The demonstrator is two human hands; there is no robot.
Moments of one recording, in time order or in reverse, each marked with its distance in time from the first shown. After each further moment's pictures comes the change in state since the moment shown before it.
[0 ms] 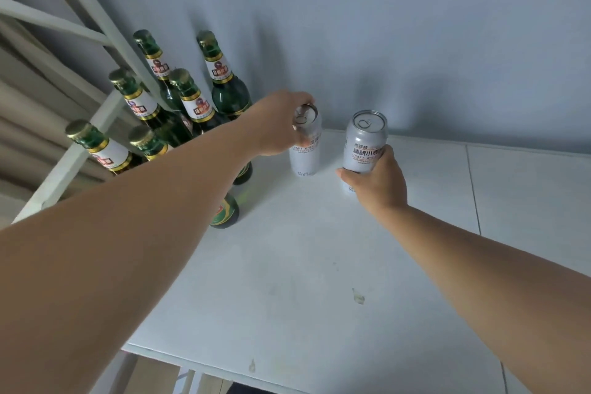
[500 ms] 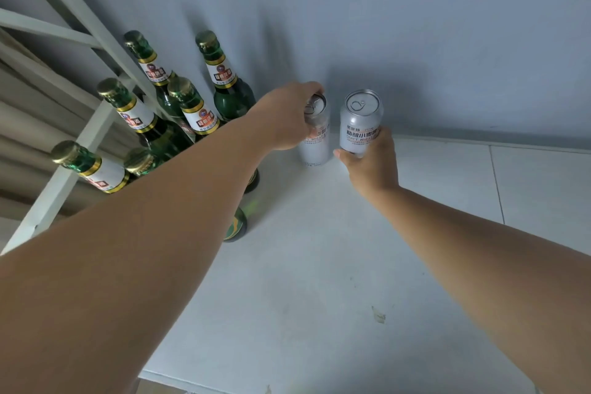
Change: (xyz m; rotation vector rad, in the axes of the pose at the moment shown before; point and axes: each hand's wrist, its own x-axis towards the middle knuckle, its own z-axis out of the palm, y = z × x) left_hand 0.035 -0.016 -0.001 0.021 -0.016 -0.018; right_hand 0.047 -0.019 0.048 0.068 0.063 -0.038
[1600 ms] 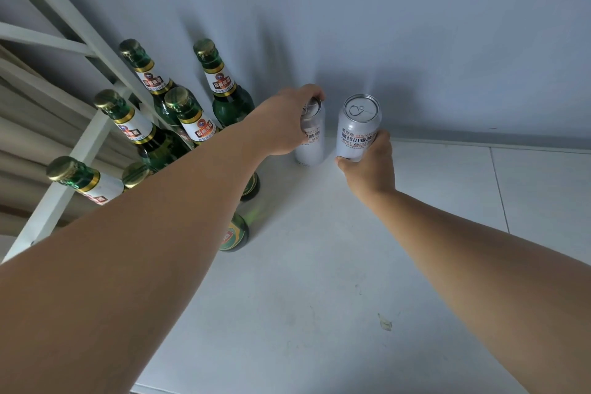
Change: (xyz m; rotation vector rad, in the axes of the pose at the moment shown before) left_hand 0.009 -0.015 0.000 -0.062 -0.025 0.022; right_hand 0.001 -0.004 0.010 -0.011 0.016 0.047
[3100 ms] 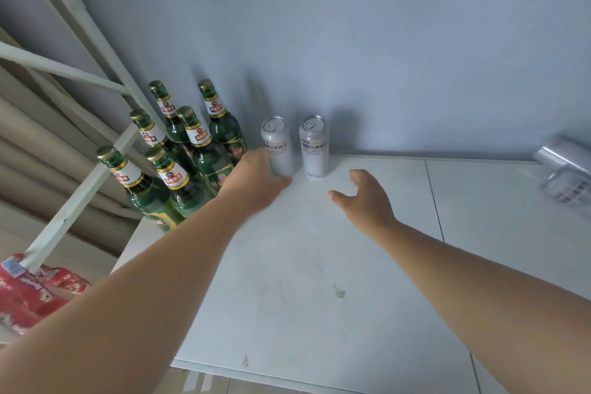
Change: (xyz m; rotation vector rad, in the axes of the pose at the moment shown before) left_hand -0.134 0.076 0.035 -0.047 0.197 -0.315; right_hand -0.084 0.024 -0.112 -0.120 -0.187 -0.101
